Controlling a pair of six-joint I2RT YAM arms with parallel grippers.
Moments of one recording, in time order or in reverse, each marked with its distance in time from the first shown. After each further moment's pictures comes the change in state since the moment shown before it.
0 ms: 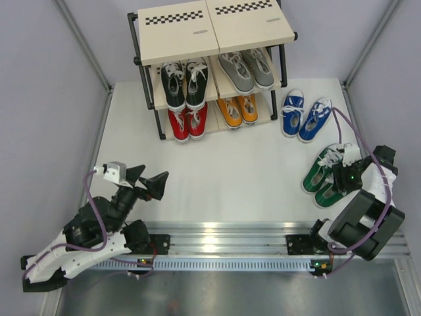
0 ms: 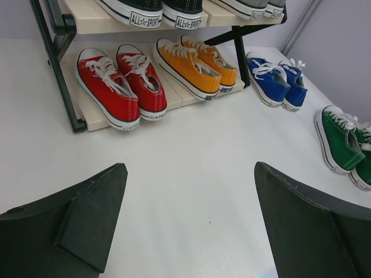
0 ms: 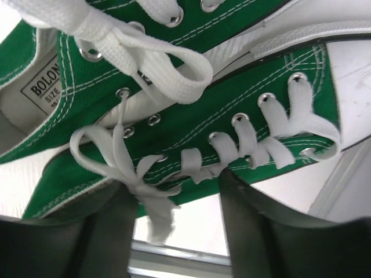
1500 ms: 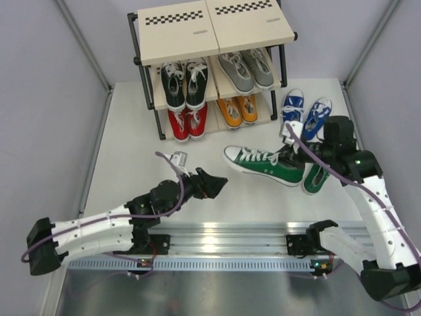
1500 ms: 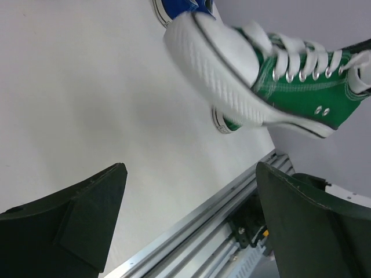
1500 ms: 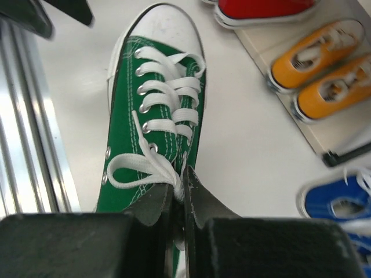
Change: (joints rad) left arm 0.000 0.623 -0.203 0.656 0.333 -0.553; right arm 0.853 -0.342 0.341 -0.096 -0.442 0.136
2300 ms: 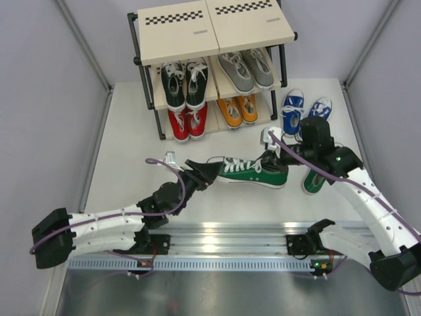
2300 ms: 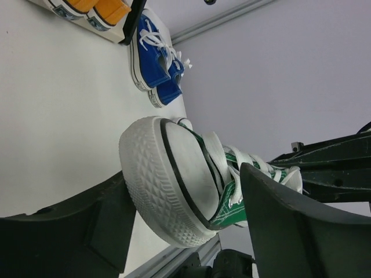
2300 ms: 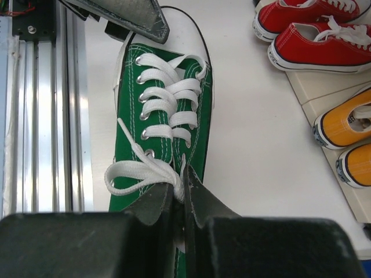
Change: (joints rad) left arm 0.006 0.211 -0.094 0.460 -0.179 -0.346; right arm 0.268 0.095 -0.053 0.172 -0.007 0.069
